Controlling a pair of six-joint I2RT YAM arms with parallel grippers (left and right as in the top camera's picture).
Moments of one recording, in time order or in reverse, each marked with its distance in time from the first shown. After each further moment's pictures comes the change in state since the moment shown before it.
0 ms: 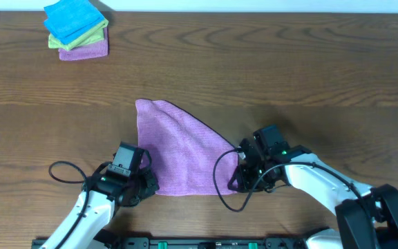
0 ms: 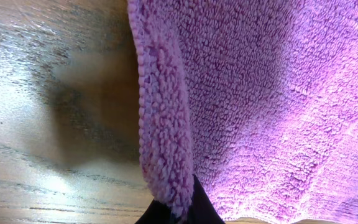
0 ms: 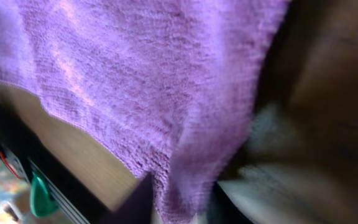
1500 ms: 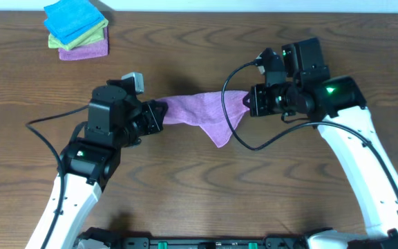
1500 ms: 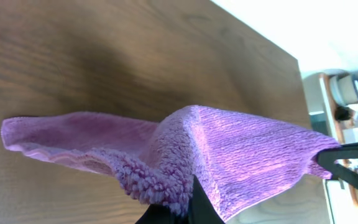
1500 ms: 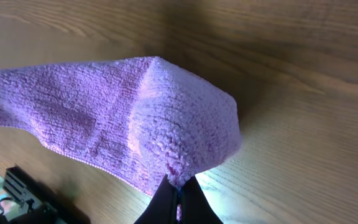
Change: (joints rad) left arm 0.074 0.002 0.500 0.161 0.112 0.163; right arm -0.121 -0.024 0.869 -0.500 0.209 -0.109
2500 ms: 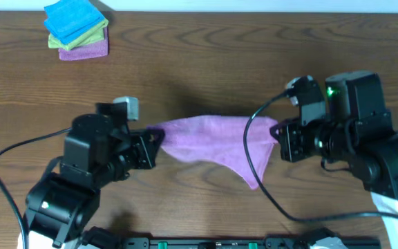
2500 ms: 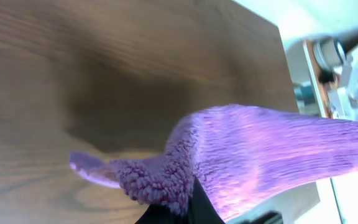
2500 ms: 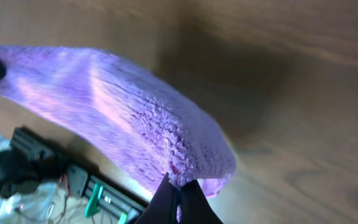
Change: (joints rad) left arm -0.128 -0.254 0.133 -0.405 -0.032 0.019; right arm 0.052 -0.318 0.123 -0.388 0.080 -0.031
